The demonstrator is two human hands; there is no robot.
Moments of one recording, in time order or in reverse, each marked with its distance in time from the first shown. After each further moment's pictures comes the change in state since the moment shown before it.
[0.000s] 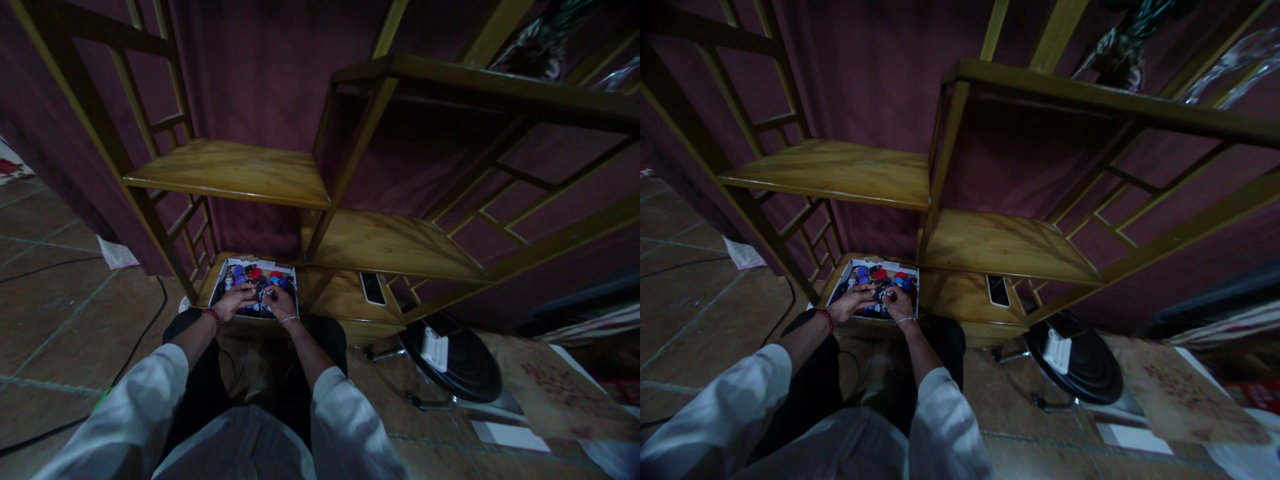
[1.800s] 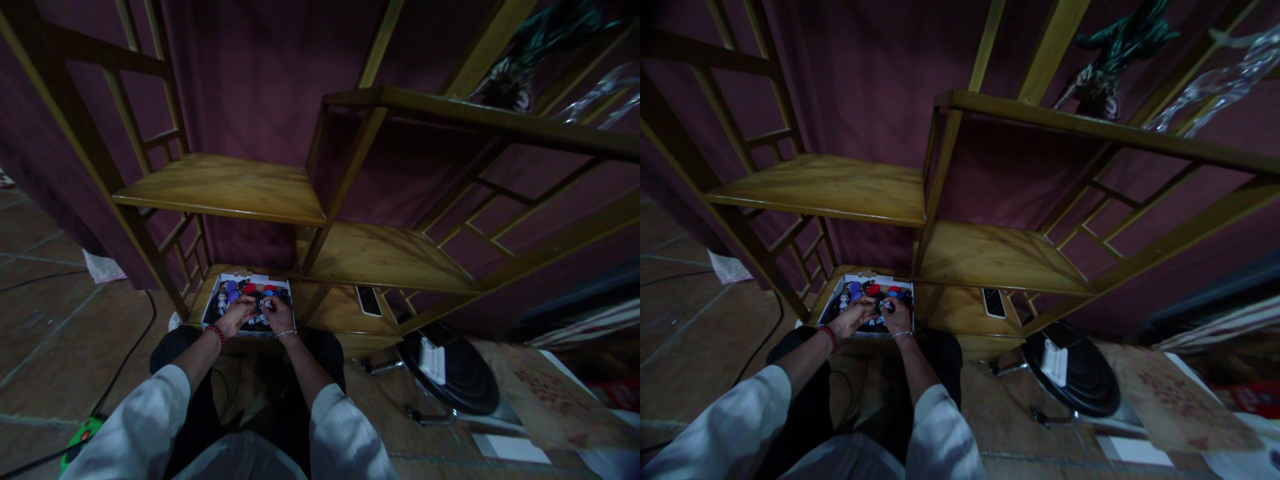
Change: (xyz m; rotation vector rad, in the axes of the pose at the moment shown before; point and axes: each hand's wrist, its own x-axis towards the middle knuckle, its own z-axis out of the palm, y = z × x) left_hand 0.011 -0.003 0.029 -0.170 0.105 -0.015; right_hand 0.007 -0.004 -0.008 -0.049 0.087 -0.070
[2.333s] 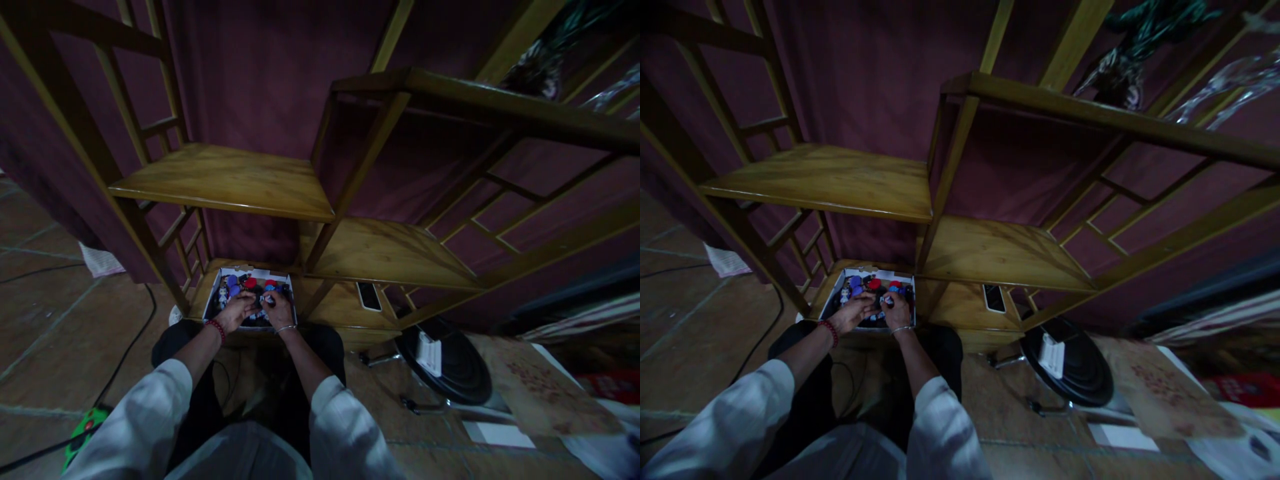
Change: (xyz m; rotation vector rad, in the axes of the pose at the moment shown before) left_hand 0.005 -0.001 -0.009 -0.069 -0.011 -0.036; right_hand 0.002 -0.001 0.006 -0.154 0.045 -0.085
